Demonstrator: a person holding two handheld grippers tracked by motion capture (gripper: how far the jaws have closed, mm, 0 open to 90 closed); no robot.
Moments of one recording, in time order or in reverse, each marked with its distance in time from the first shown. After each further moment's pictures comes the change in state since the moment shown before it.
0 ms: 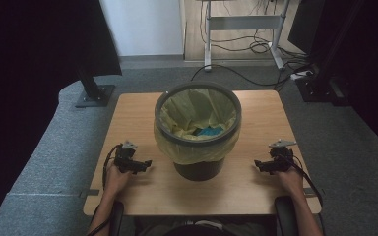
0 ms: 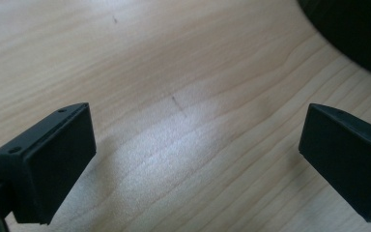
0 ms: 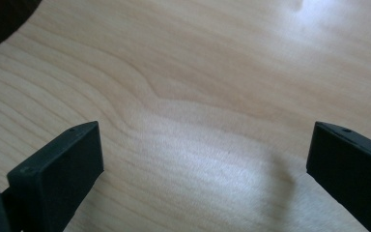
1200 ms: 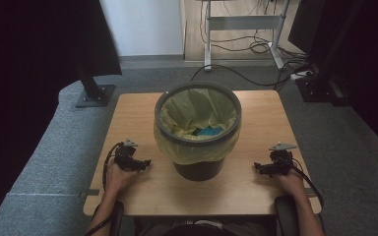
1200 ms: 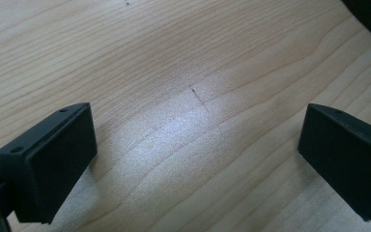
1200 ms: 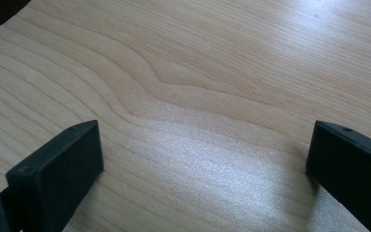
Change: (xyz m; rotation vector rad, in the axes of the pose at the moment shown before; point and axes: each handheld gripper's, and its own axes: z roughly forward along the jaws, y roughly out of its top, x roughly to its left) left arm 0.008 0.007 0.003 0.057 0.020 -0.005; right arm 0.000 -0.011 0.005 -0.021 0.016 -0.015
